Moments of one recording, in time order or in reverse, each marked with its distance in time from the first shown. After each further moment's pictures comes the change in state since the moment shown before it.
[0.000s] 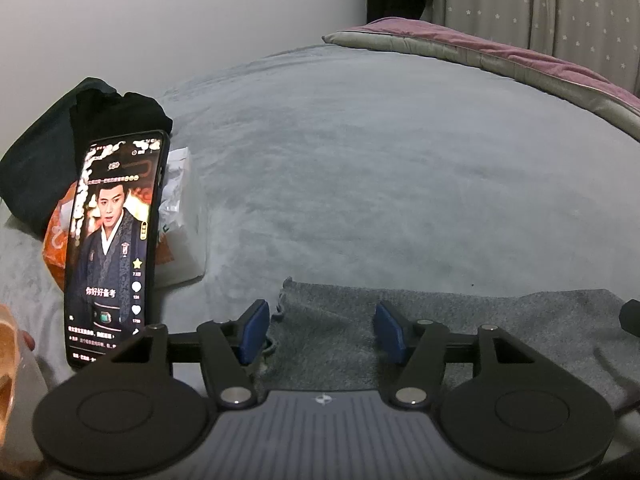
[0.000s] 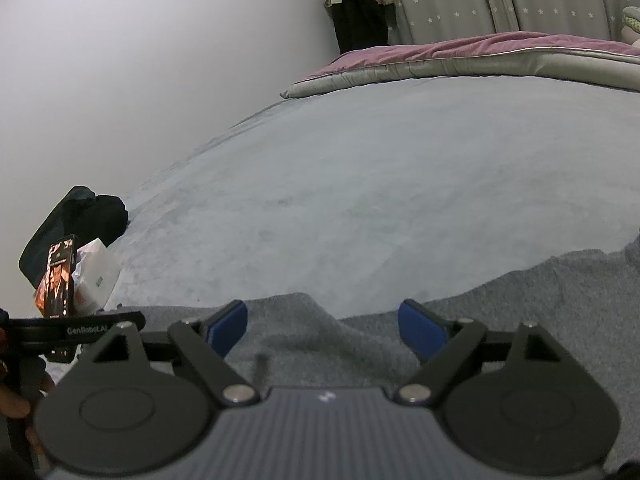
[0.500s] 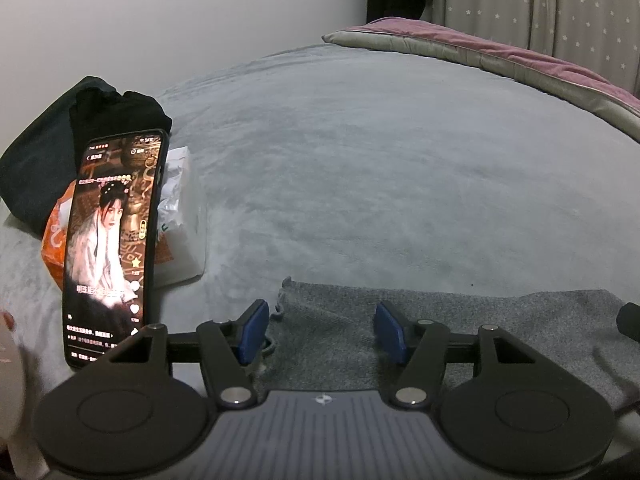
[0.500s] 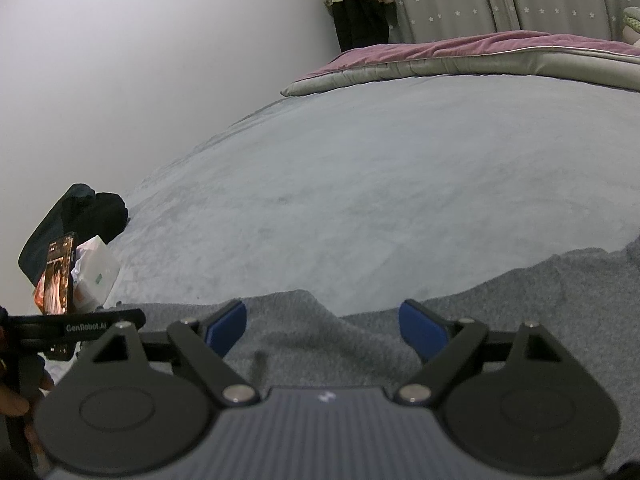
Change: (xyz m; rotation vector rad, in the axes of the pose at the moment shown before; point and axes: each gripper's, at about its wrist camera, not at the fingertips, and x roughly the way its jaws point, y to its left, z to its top) left arm -0.001 0.000 0.000 -0.004 0.001 -0.002; right arm 0.000 -0.002 -0.001 -0.003 0.005 -0.001
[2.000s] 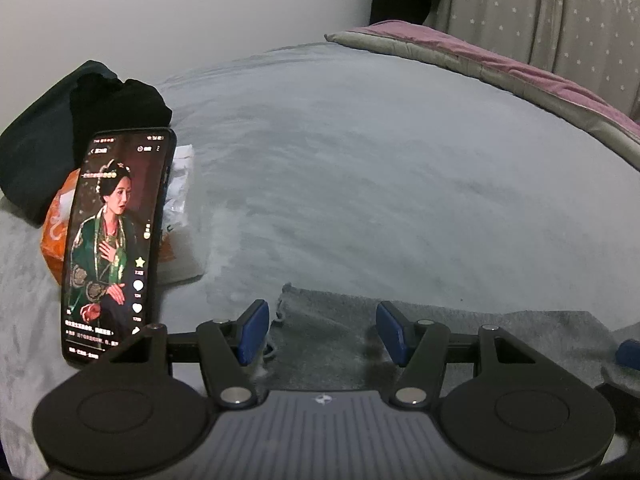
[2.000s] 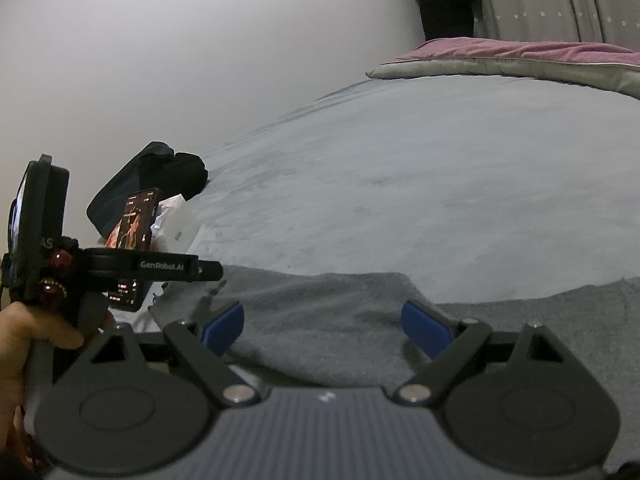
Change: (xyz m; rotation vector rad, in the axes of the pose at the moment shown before) left arm -0.006 0.011 0.008 -0.062 0.019 -0.052; right arm -0.015 0.033 0.000 -0.171 0.087 0.250
